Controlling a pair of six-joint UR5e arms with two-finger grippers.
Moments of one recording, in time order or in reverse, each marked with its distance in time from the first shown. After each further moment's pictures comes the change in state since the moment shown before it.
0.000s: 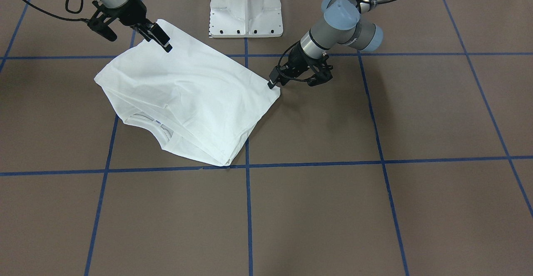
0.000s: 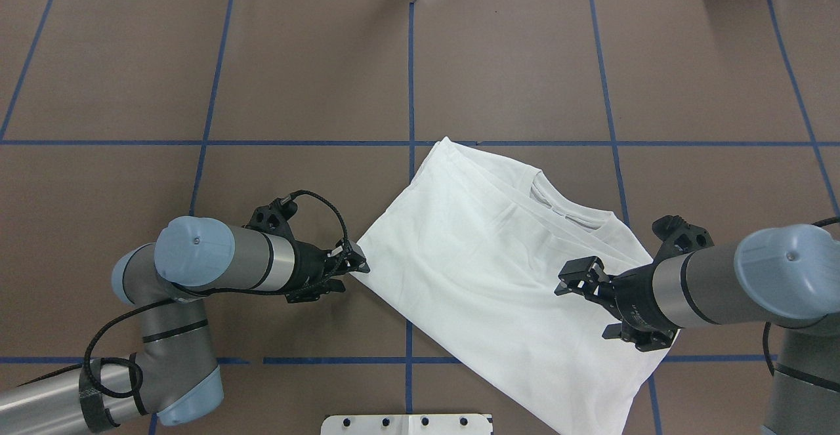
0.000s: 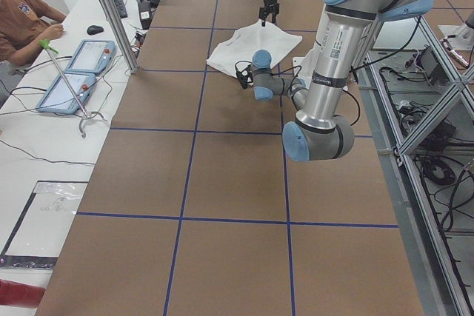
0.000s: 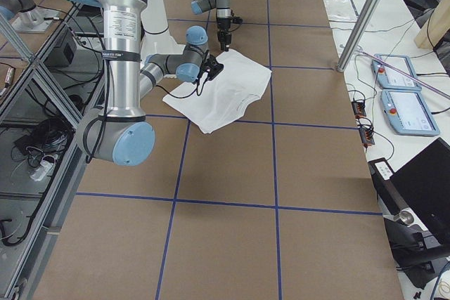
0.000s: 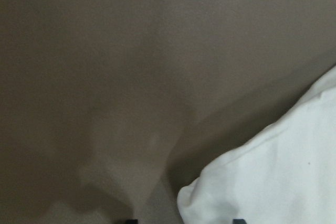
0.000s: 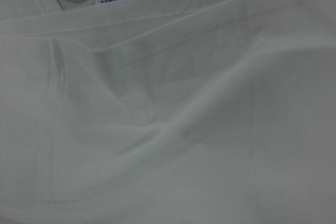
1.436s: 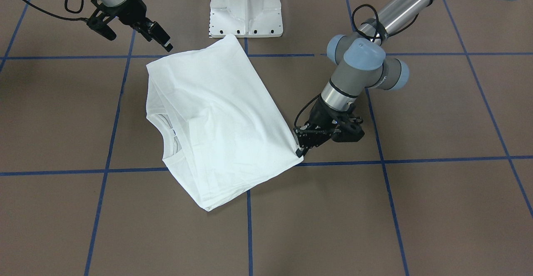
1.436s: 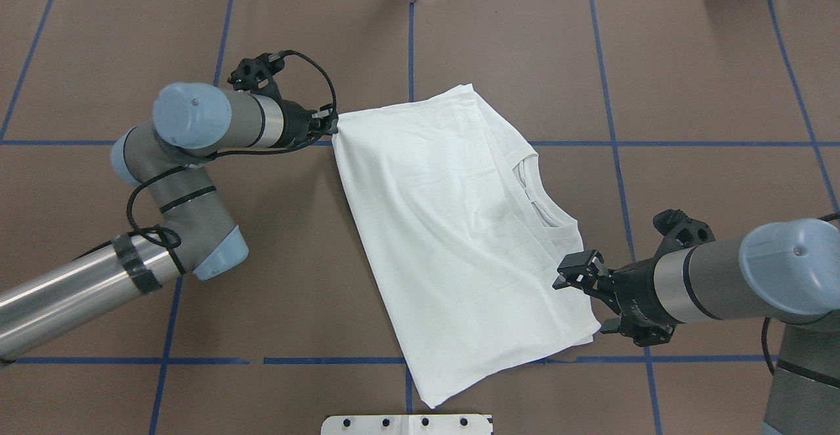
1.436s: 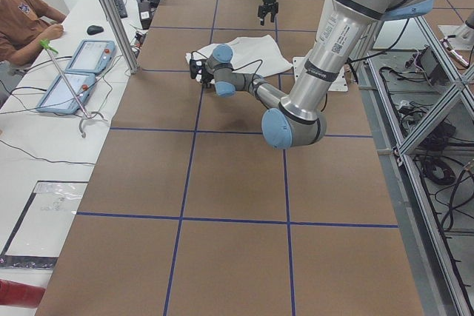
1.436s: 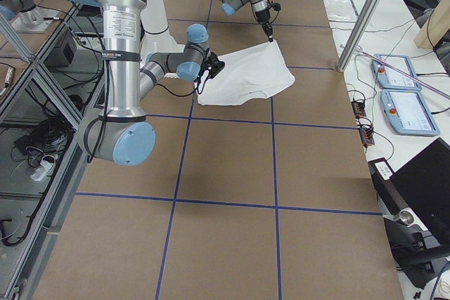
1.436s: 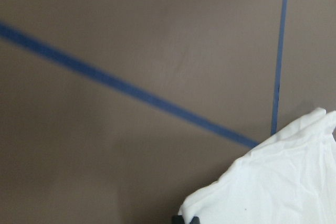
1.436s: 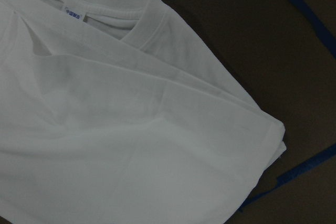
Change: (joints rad) left arm -0.304 -0.249 0.345 -0.069 0.084 0.434; right arm 0.018 0.012 0.008 0.000 -0.002 0.001
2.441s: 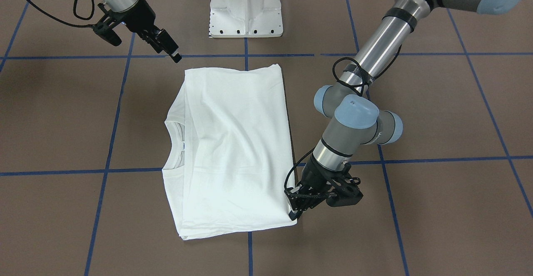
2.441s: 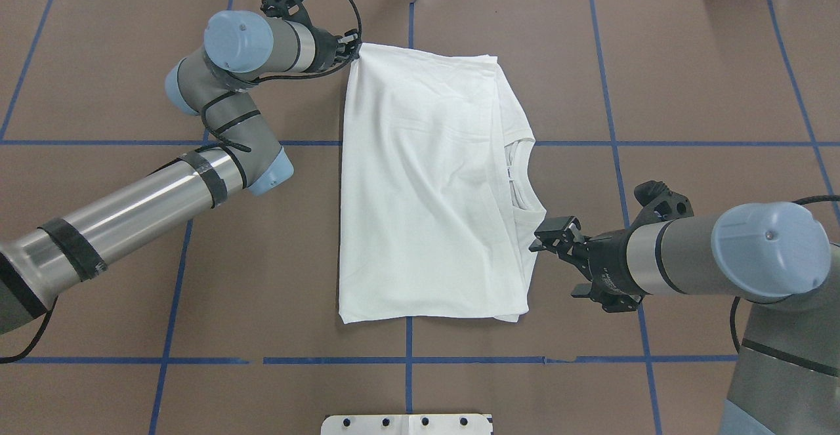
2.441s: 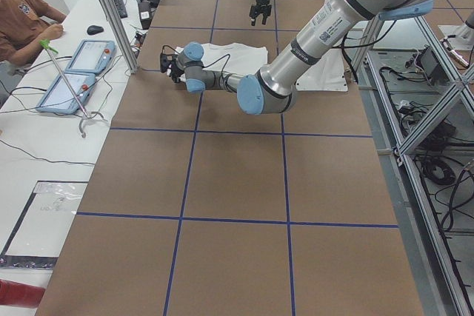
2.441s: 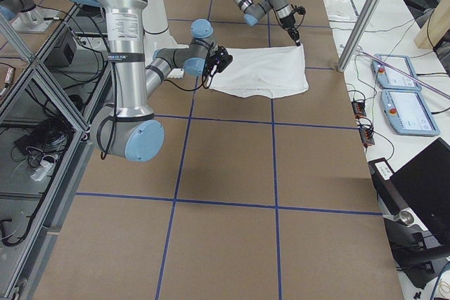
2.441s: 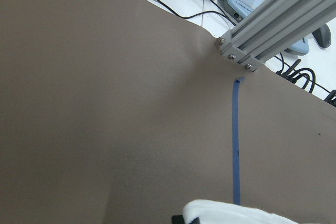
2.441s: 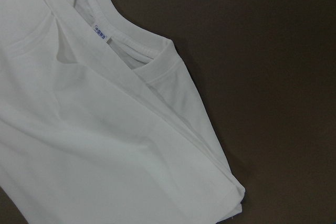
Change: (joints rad) left arm -0.085 -0.278 0.476 -0.236 0.028 0.042; right arm 0.015 0.103 -0.048 -0.001 -0.093 0.024
